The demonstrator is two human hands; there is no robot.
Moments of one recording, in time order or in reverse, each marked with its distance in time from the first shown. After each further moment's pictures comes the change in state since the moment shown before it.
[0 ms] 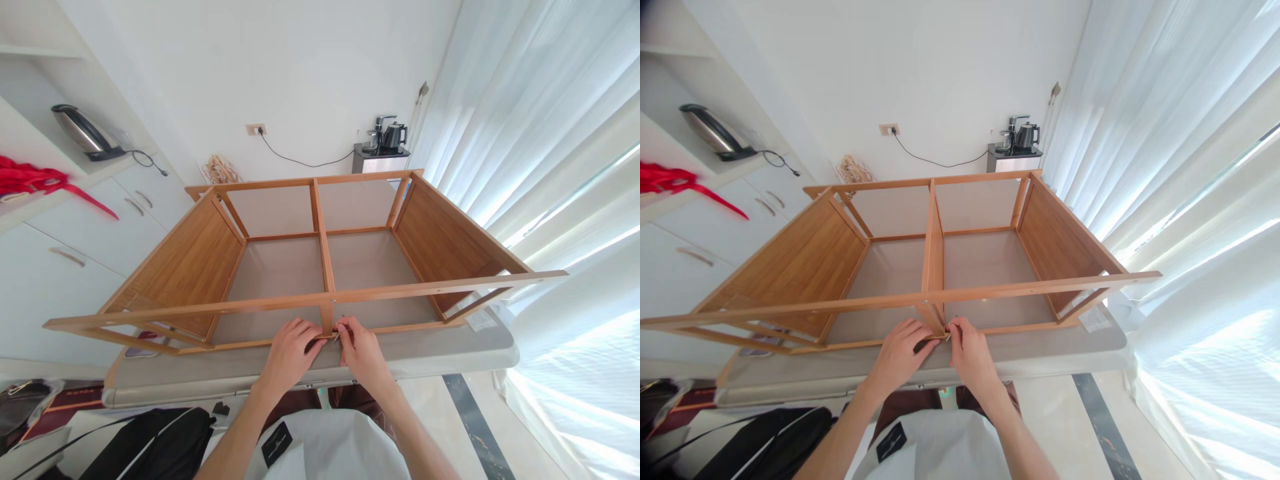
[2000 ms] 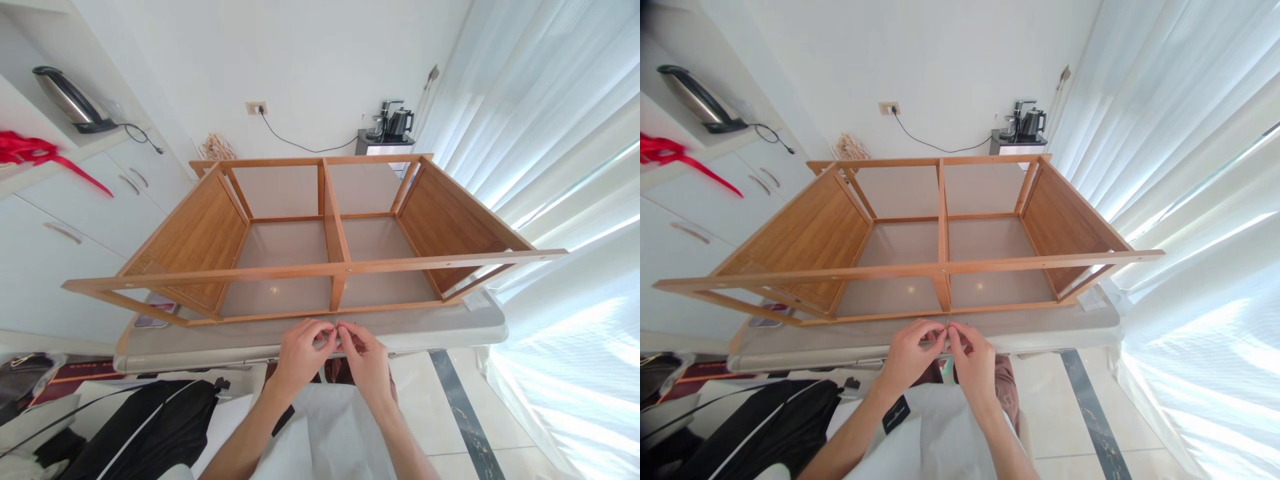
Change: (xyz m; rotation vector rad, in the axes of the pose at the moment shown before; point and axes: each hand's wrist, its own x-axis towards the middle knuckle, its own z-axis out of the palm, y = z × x) left_hand -0.034 0.039 0.004 -0.261 0.205 -0.162; right_hand -0.061 0.000 0.031 0.295 0.221 0.136
